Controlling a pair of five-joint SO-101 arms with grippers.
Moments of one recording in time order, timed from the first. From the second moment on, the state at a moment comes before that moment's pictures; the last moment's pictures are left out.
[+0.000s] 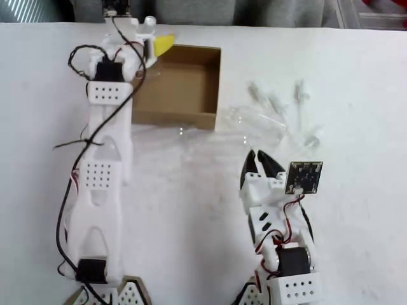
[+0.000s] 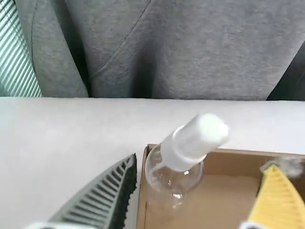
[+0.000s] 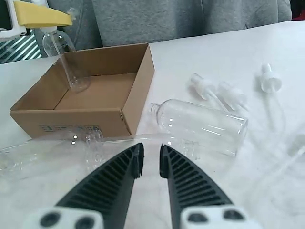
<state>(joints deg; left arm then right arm) -3.6 71.0 -92.2 63.8 4.9 -10.7 -102.1 96.4 34.0 -10.1</state>
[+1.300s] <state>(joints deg) -10.3 6.6 -59.1 102.3 -4.4 -10.7 -102.1 96.4 34.0 -10.1</state>
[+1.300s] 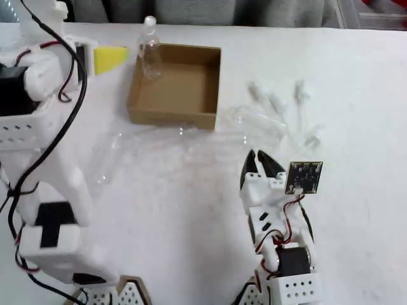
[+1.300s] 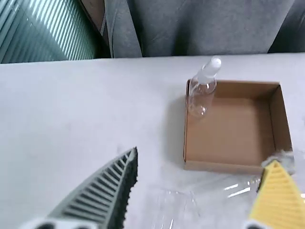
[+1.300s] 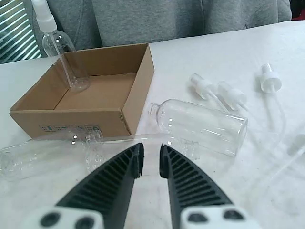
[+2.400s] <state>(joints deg) -10.3 -61.8 58.7 61.0 -22.7 -10.7 -102.1 96.4 34.0 -10.1</state>
